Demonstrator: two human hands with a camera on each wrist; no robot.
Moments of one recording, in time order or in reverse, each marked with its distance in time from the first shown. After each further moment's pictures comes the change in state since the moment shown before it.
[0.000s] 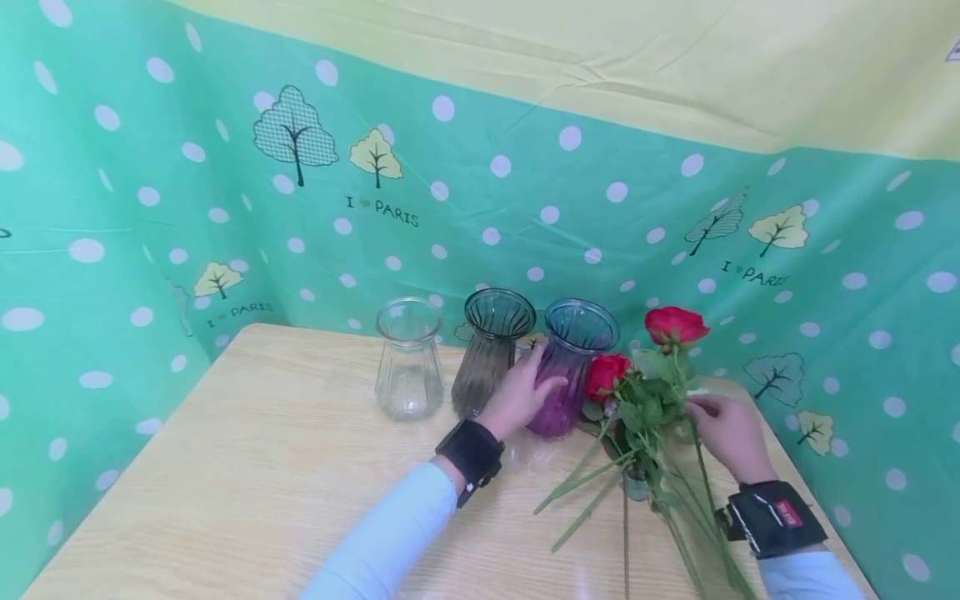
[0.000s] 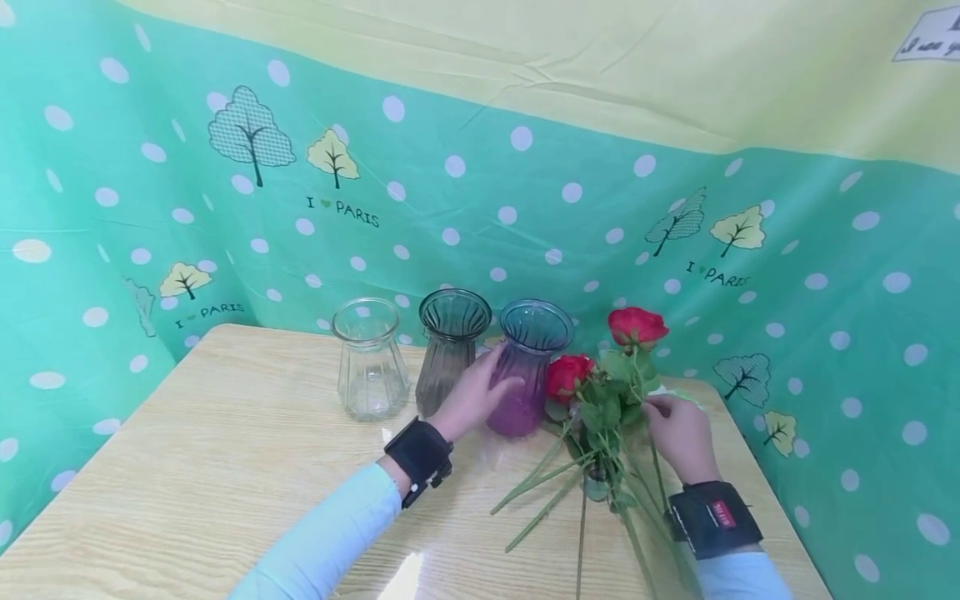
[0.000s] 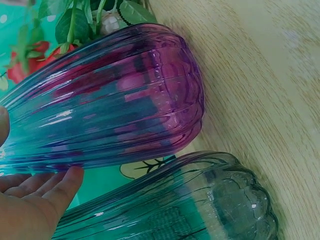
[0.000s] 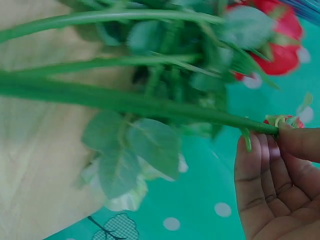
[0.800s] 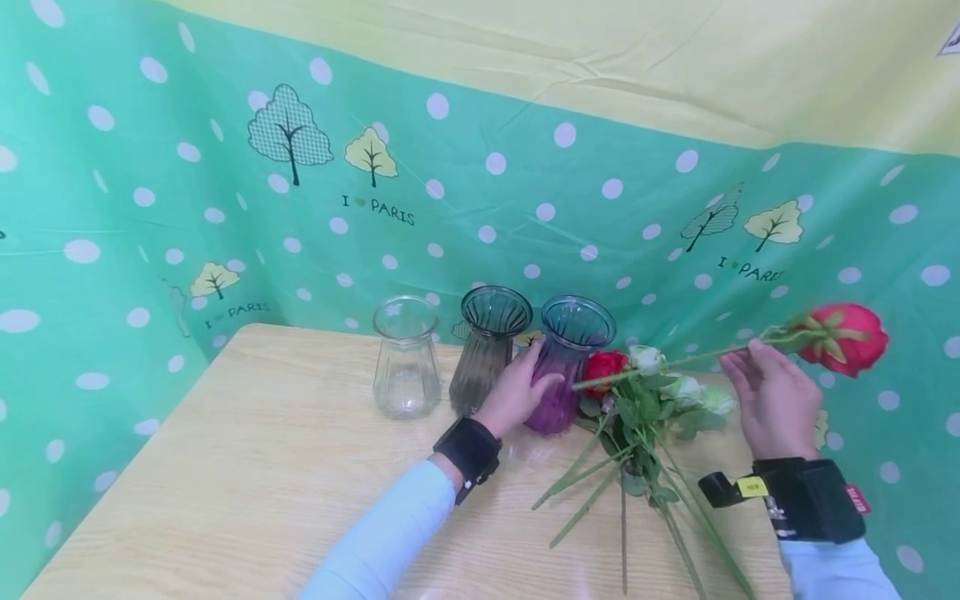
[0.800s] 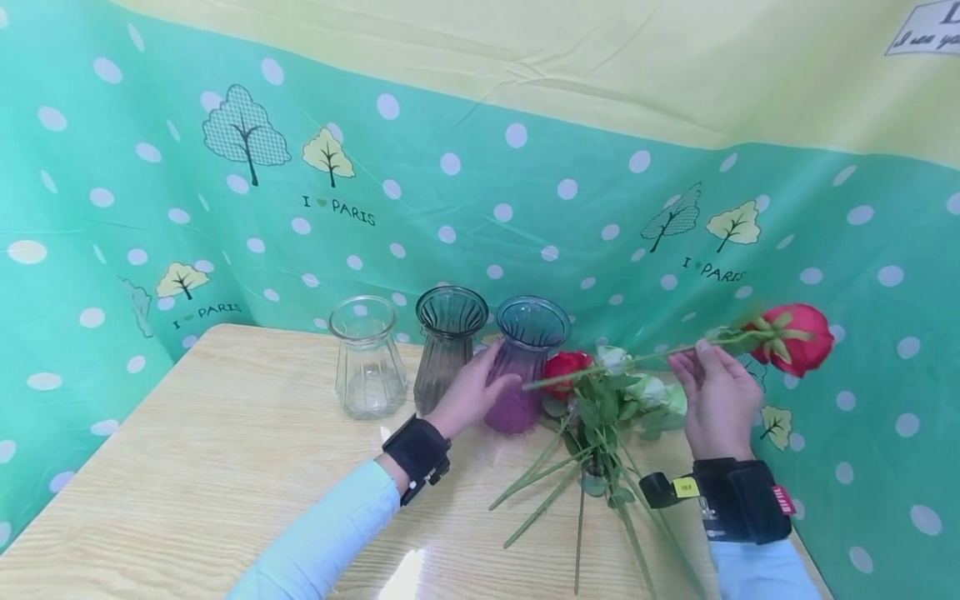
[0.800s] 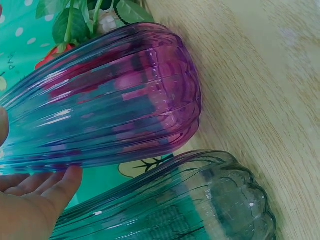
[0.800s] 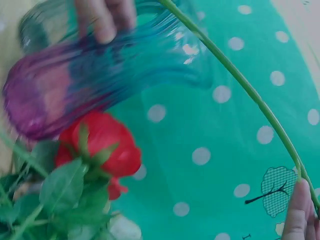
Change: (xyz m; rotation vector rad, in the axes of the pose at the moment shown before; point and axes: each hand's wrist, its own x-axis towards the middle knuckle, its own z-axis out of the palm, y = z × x) left_hand 0.000 0.000 0.000 0.004 0.009 0.009; right_hand 0.000 -0.039 -0.052 1.719 0.247 0.182
